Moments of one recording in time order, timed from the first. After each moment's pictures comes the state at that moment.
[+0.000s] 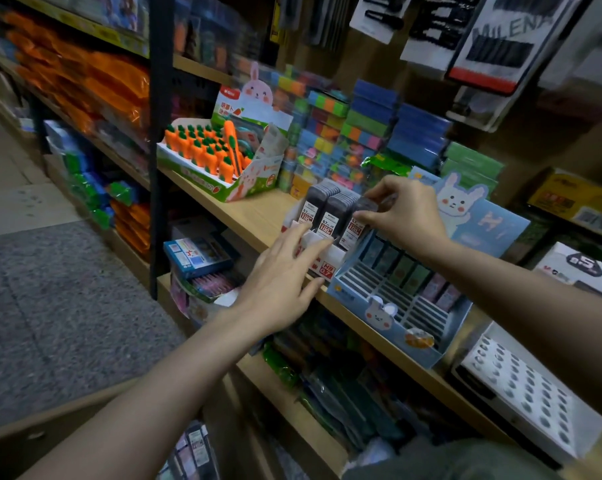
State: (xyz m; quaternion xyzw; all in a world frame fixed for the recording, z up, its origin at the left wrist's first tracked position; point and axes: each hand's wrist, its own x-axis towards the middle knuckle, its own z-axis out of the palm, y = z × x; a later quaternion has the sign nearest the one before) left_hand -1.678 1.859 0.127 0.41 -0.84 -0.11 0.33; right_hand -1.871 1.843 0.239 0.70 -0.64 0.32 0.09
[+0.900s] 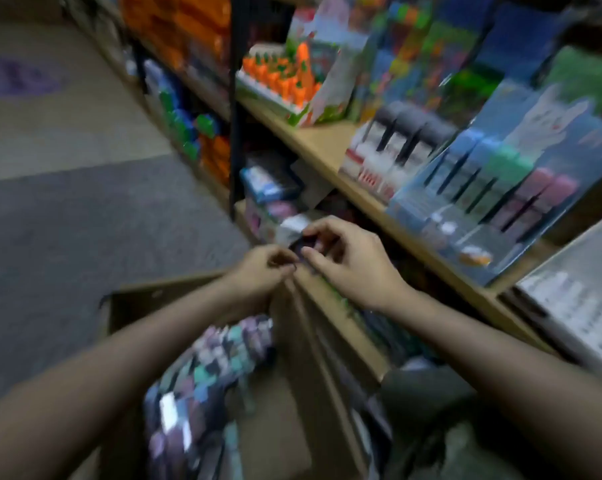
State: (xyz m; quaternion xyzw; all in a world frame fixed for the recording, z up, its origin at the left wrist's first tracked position) left_hand -1.597 1.939 0.038 0.52 -0.64 -0.45 0.34; right_hand -1.764 1.965 0.117 0.80 -0.49 0.30 -0.17
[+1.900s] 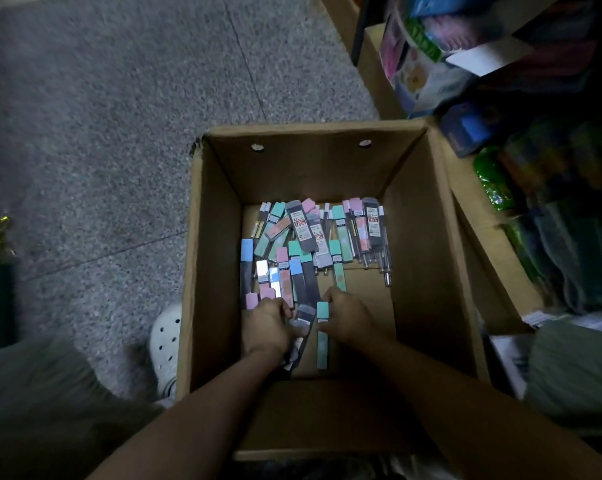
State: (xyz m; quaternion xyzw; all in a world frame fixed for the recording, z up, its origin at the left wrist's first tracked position) left_hand -1.547 2.123 -0.211 0.85 -0.35 -0.39 0.10; right_hand -1.681 2.046 -0.224 0.70 -0.55 -0.13 -0.43
